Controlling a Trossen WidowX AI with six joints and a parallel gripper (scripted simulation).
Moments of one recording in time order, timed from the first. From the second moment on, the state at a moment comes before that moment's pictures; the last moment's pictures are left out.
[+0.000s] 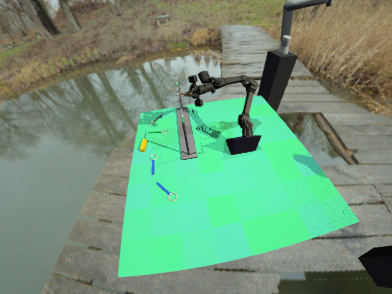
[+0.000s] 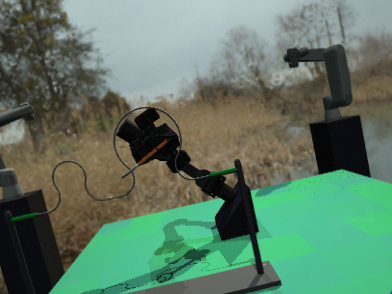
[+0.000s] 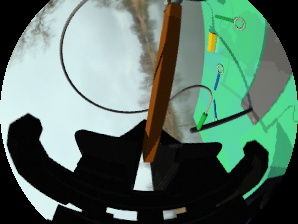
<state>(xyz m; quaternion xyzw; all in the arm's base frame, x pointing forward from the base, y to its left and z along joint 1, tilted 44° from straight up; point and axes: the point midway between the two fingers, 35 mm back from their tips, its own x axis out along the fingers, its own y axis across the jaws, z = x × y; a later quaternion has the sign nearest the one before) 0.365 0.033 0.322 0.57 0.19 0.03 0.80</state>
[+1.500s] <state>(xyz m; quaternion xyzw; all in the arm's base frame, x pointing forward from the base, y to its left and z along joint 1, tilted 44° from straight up) 0.365 0.038 0.344 0.58 0.18 0.04 0.79</state>
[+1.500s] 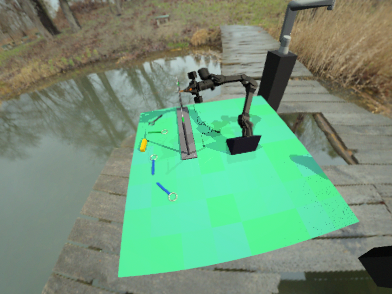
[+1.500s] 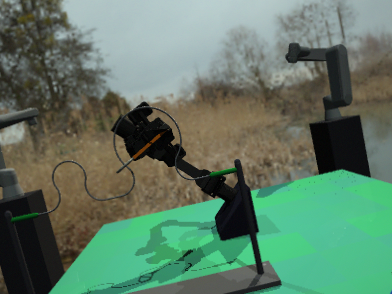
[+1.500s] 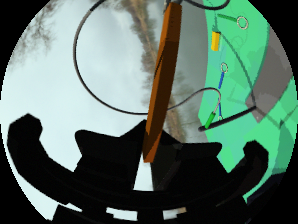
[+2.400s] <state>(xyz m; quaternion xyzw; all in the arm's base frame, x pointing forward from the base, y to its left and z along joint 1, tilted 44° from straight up) 0.365 0.037 0.342 0.54 0.19 0.03 0.82</state>
